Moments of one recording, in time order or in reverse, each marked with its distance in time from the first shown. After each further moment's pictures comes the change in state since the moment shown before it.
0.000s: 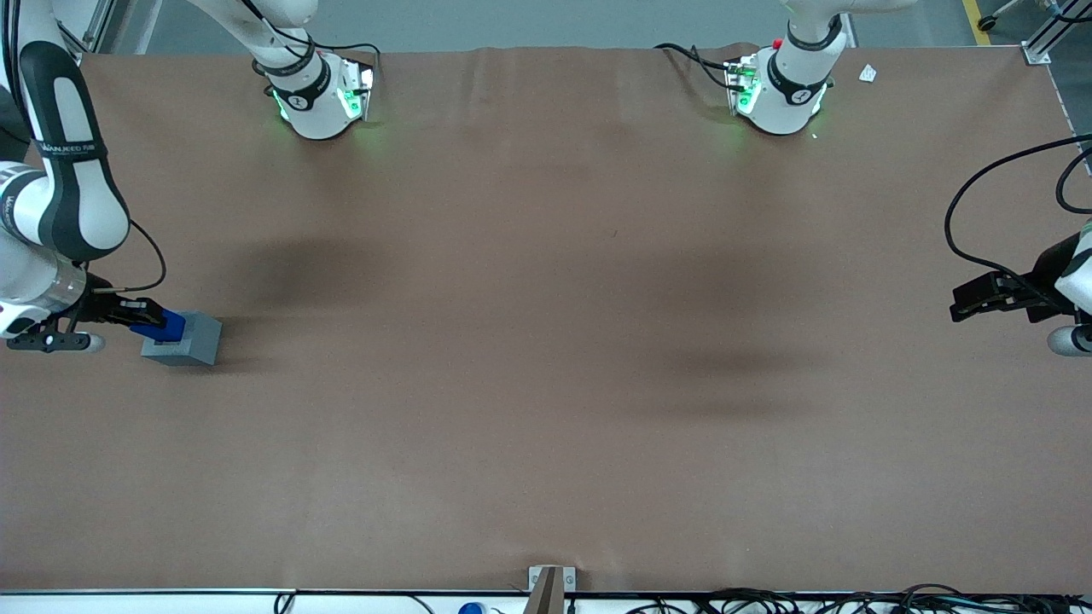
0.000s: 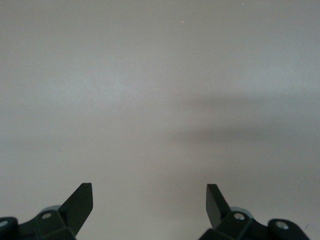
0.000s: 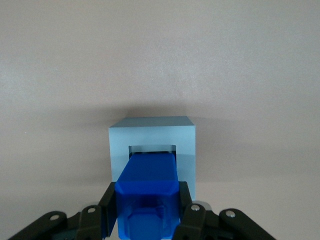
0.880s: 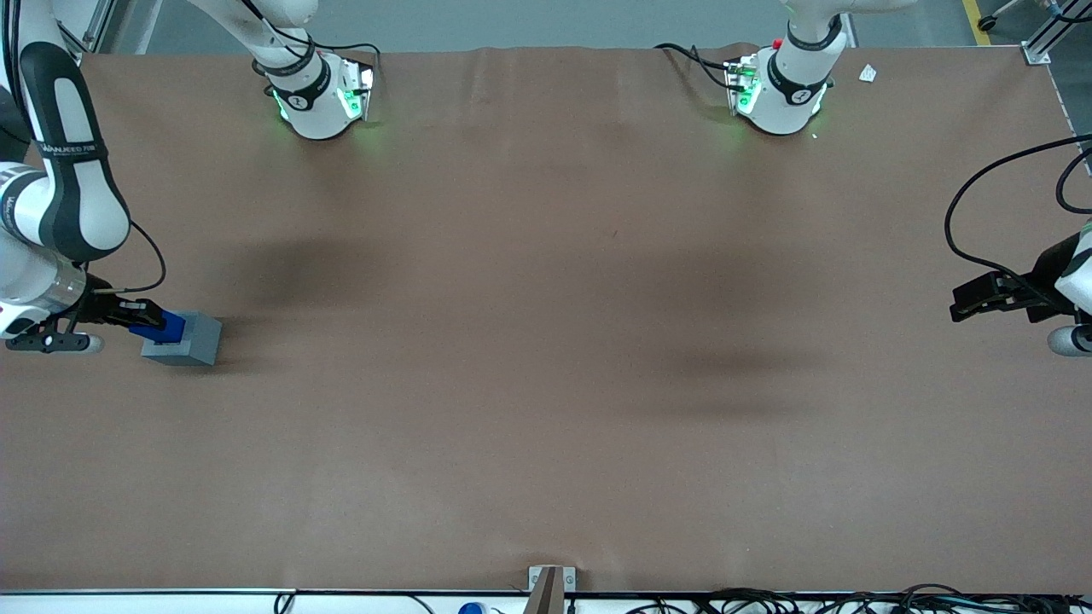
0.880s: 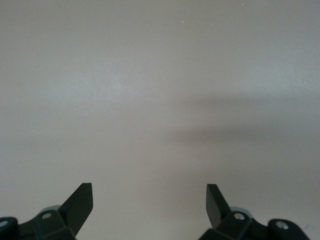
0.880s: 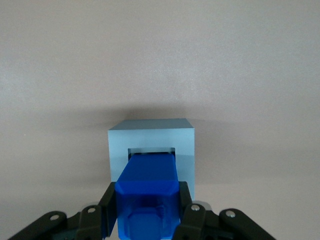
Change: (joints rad) arm 0.000 0.002 0.000 0.000 0.000 0.008 0.001
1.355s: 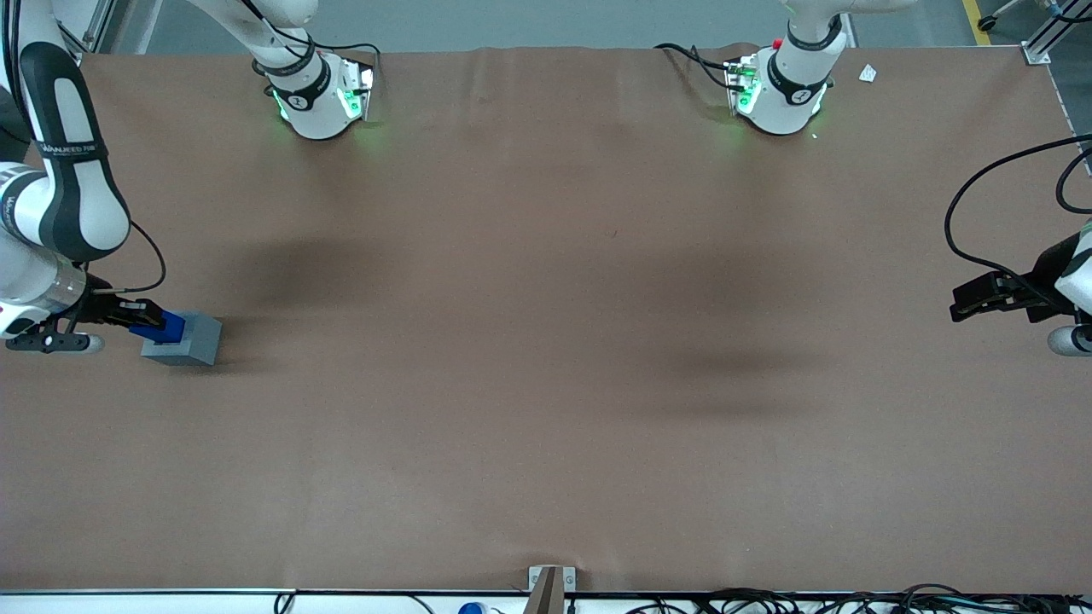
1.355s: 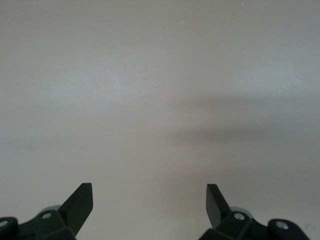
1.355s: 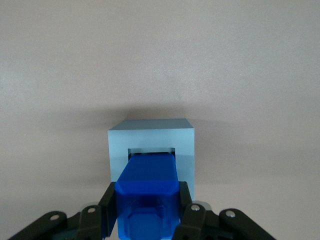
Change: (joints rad) arm 0.000 0.000 0.000 0.000 0.000 0.000 0.000
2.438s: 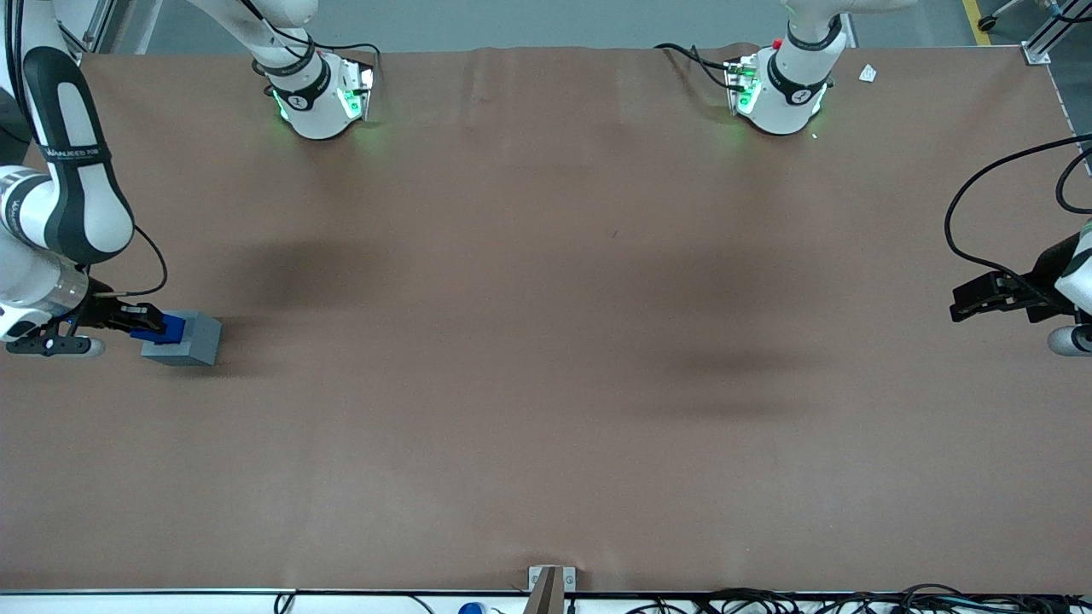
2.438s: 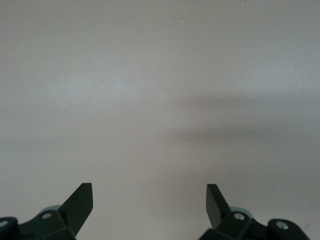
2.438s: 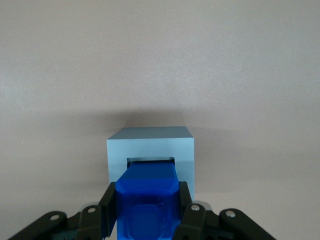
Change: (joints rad) arm 0.000 0.012 0.003 0.001 0.000 0.035 0.000
